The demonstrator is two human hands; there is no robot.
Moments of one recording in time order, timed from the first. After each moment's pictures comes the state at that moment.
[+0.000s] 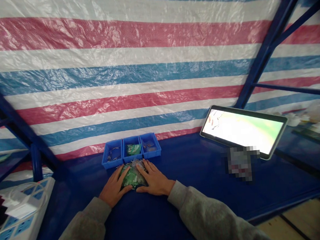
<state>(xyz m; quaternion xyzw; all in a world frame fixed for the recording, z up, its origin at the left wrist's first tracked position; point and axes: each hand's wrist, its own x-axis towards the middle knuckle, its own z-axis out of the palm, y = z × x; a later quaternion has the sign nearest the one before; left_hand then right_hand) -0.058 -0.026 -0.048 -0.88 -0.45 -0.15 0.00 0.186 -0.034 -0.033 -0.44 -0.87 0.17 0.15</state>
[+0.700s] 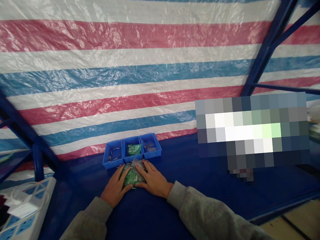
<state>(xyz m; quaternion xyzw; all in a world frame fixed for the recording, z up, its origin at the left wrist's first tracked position) -0.055 -0.025 -0.054 -0.88 -0.45 -0.16 0.02 0.176 -0.034 -0.046 -0.46 -0.85 0.11 0.23</state>
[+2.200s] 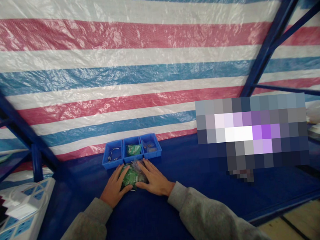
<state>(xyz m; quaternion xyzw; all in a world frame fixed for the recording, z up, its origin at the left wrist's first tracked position) -0.054 -0.027 -0.047 -0.87 -0.46 -0.17 0.00 0.184 -0.033 -0.038 -0.44 -0.84 0.20 0.24</state>
